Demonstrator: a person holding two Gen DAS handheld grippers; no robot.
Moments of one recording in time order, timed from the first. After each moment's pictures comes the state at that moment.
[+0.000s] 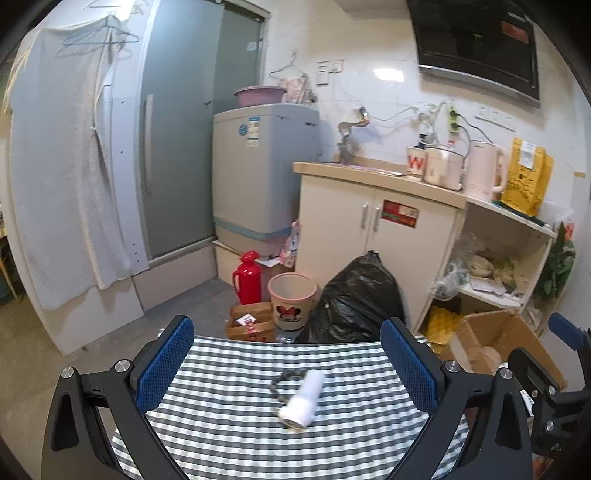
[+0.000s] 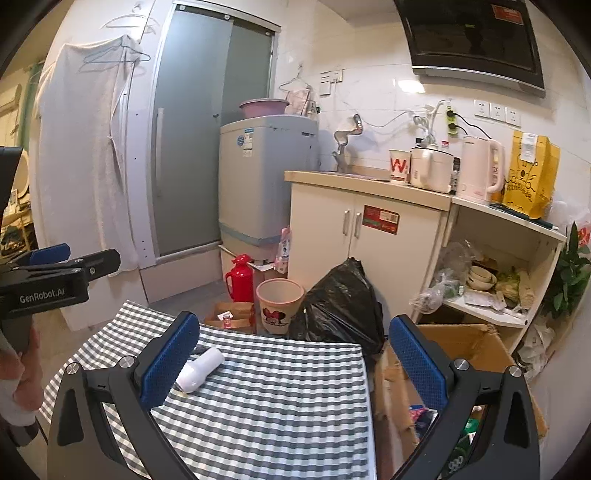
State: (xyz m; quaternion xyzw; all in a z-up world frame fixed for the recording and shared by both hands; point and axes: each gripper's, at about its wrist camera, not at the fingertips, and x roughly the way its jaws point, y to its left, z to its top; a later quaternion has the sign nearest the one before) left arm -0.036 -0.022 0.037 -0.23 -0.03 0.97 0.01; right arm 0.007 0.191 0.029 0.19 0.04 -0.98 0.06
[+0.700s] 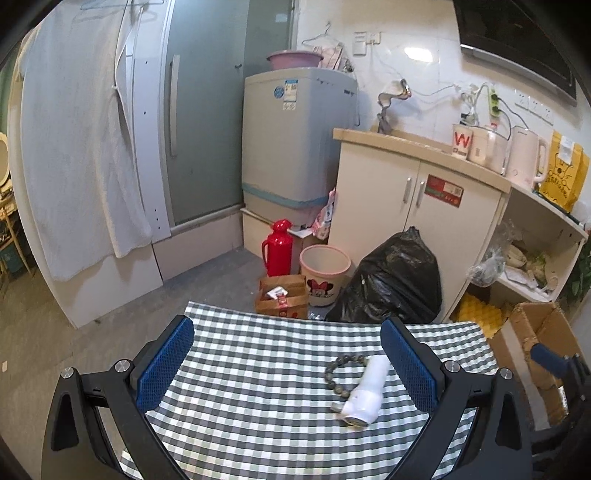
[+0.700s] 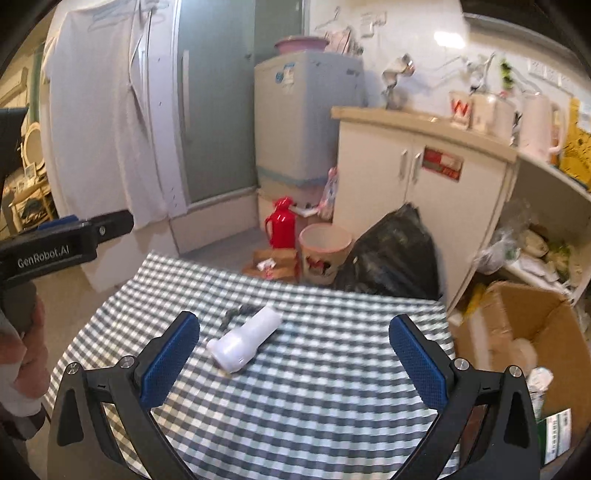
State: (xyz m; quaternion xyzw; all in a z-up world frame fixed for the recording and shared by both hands) left arm -0.083 -0.084 -0.018 -0.29 -0.04 0.96 -0.03; right arm -0.059 0.116 -0.047 0.30 0.04 -0.94 0.12
